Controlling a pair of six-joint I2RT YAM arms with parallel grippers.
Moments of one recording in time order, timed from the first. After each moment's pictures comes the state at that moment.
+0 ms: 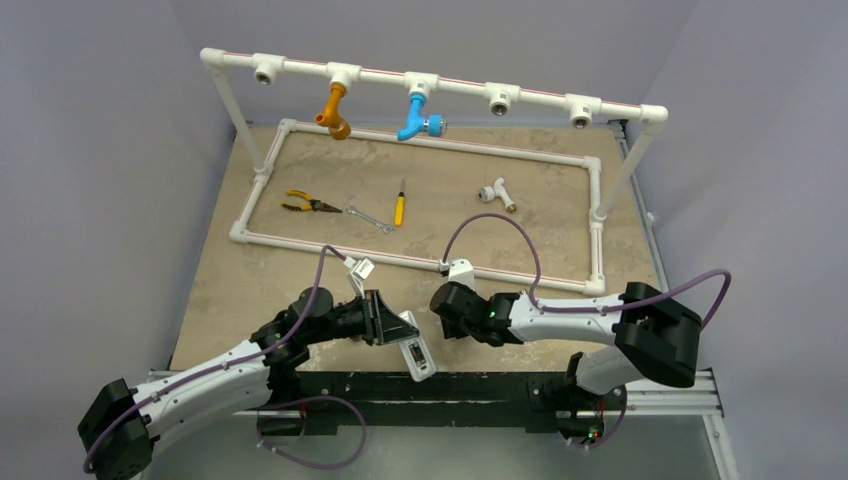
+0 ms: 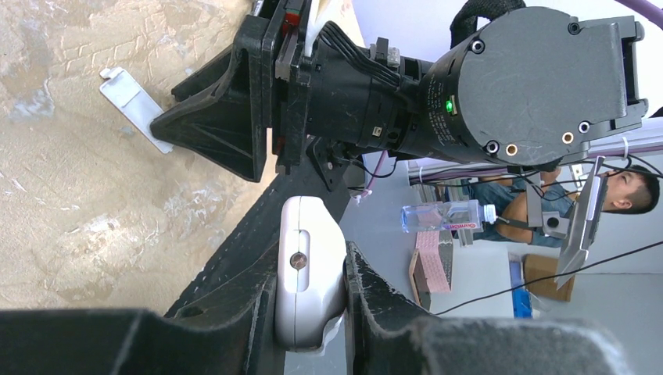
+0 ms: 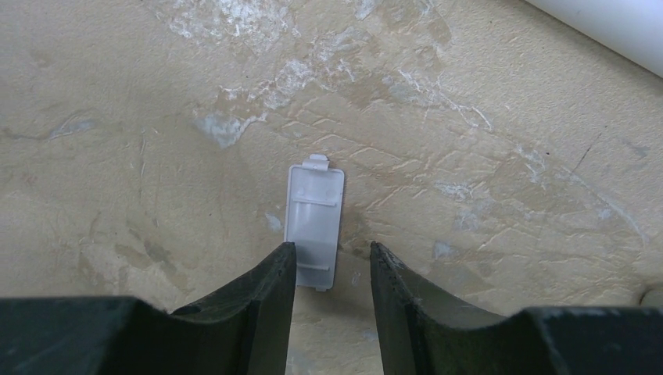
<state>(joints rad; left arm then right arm) -0.88 0.65 0.20 0.24 0.38 -1.05 1.15 1.43 0.67 -0.30 0.41 0.77</state>
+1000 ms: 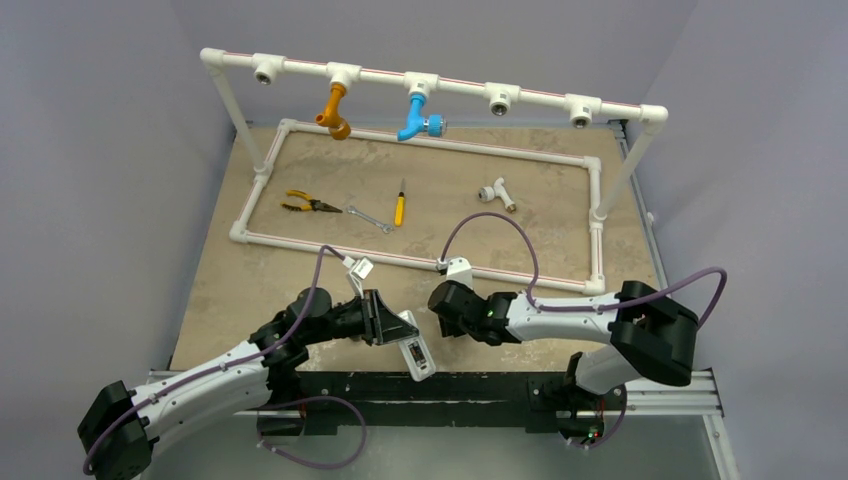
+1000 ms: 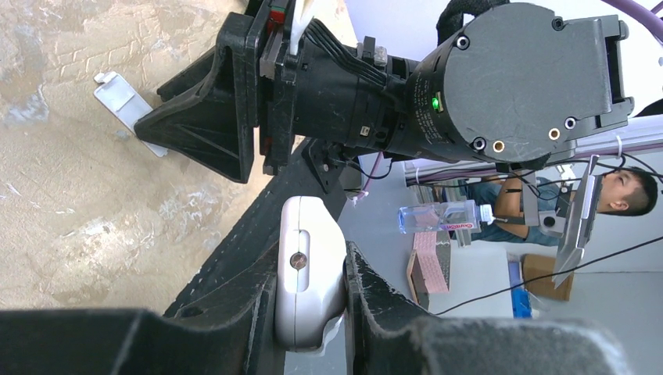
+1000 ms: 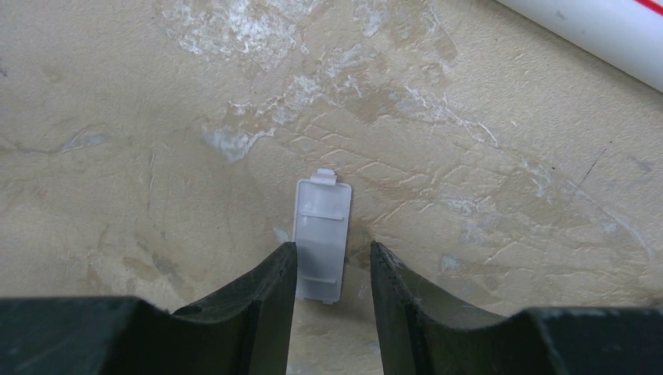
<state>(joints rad) -0.88 0.64 0.20 0.24 0.38 -1.05 1.15 1.44 0.68 -0.27 0.40 0.77</state>
